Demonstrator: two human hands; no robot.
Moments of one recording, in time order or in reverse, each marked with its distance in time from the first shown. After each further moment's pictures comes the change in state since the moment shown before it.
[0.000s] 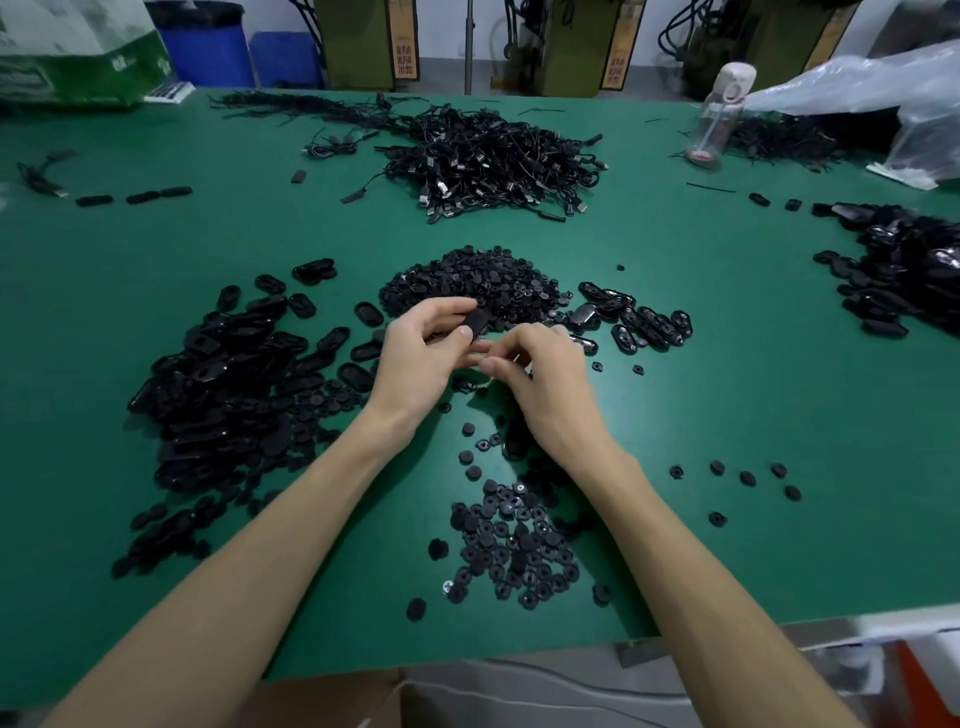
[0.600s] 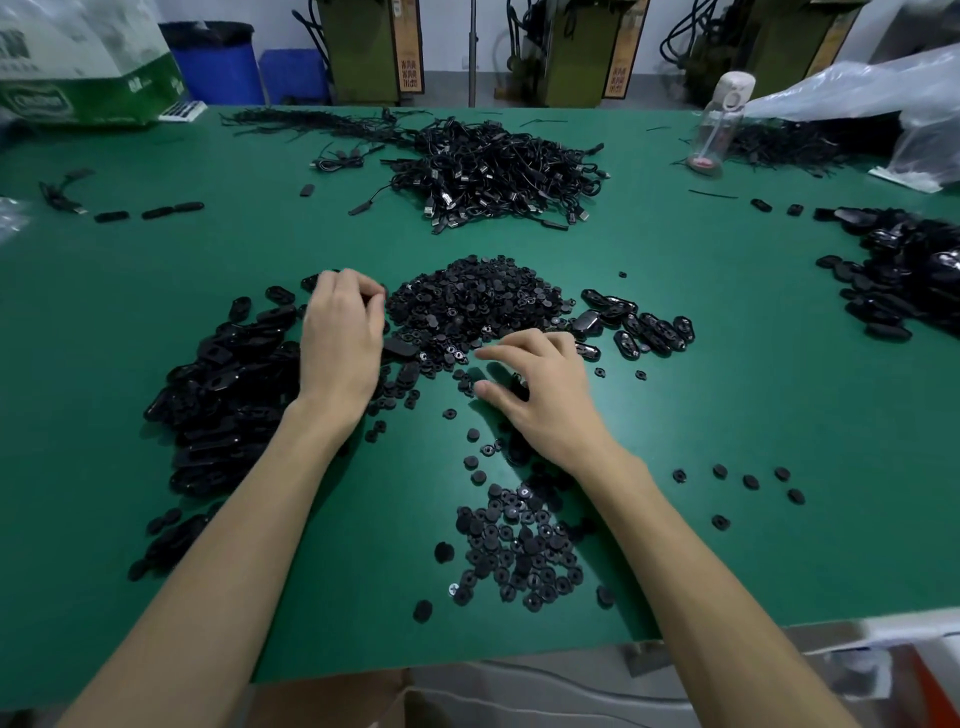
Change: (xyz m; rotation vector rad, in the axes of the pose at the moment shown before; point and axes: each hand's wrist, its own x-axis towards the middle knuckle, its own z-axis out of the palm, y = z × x) left_hand 0.031 0.003 -0.059 0.841 0.336 0.254; right_hand -0.004 0.007 0.001 -0.144 -0.111 -0.079
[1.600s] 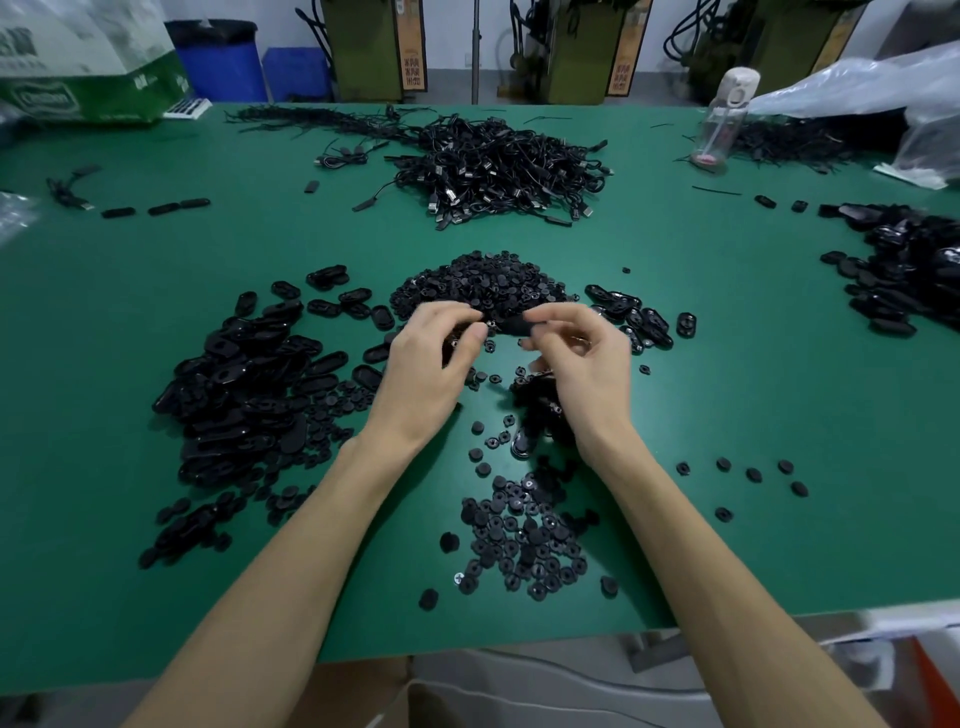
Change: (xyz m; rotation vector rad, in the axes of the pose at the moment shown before) left_hand -0.048 0.035 0.018 -0.314 -0.239 0.148; right_hand -0.002 -0.013 -0.018 0.783 0.375 0.279
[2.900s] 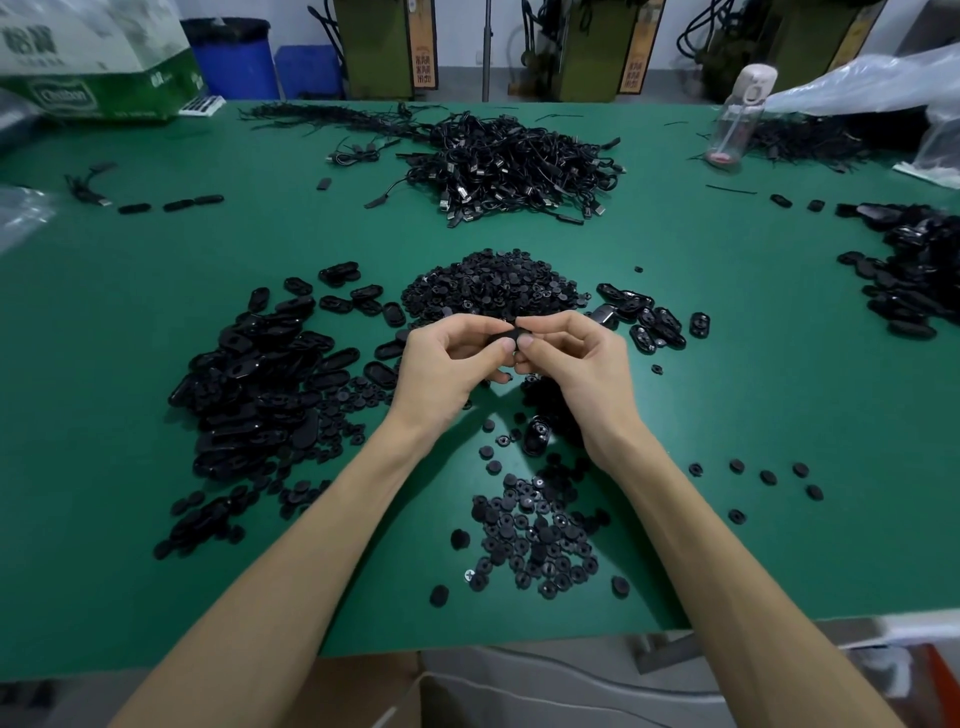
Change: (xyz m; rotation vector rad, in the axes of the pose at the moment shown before) left_hand -0.005 0.005 0.006 -0.628 -0.041 -0.226; right_hand -0.001 0.006 0.000 0.182 -0.194 0.099
